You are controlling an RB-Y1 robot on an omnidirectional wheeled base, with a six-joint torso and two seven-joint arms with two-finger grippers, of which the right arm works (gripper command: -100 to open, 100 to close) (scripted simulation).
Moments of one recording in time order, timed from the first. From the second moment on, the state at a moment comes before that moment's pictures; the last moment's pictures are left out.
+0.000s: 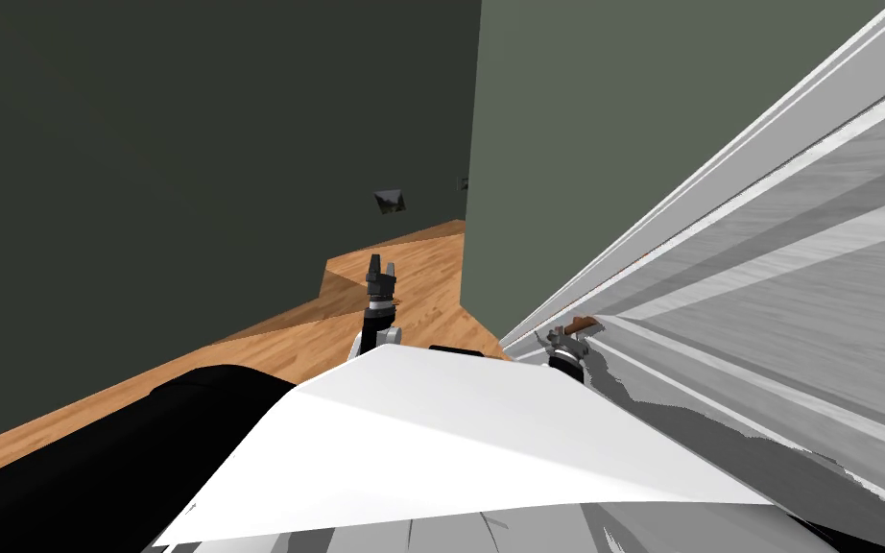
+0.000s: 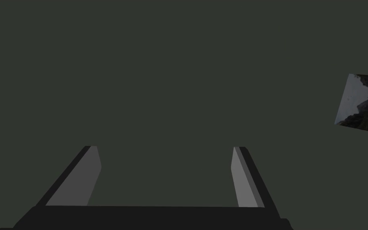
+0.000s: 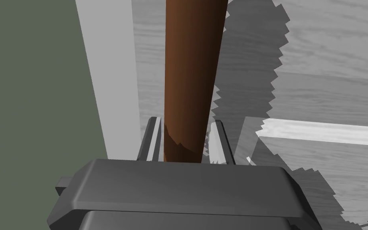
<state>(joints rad) 0.03 -0.32 -0.19 -0.59 -0.56 -0.88 -1.53</state>
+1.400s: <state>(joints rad) 0.06 -0.36 -0.05 -0.66 -0.47 -0.87 -1.64</state>
